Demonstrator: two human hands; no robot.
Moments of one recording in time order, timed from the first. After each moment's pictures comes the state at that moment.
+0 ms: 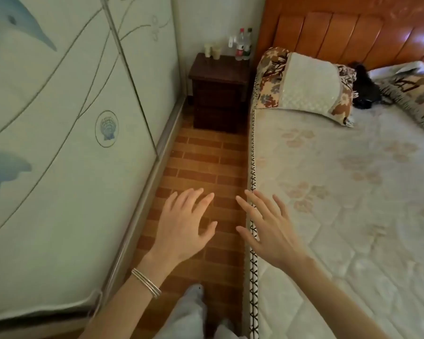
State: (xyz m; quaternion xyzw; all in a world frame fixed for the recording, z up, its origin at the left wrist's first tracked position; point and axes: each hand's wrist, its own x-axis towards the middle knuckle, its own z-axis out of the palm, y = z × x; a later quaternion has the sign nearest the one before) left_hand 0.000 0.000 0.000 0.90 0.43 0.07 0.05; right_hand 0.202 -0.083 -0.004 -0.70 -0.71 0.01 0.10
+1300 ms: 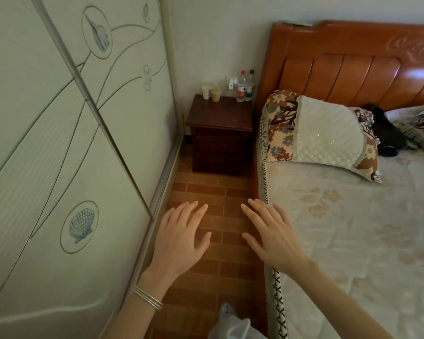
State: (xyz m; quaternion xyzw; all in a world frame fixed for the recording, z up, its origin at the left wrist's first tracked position) left_hand 0.084 0.361 -0.016 0.89 0.43 0.13 0.05; right_hand 0.304 0.275 -0.010 -0.71 -0.70 0.01 0.11
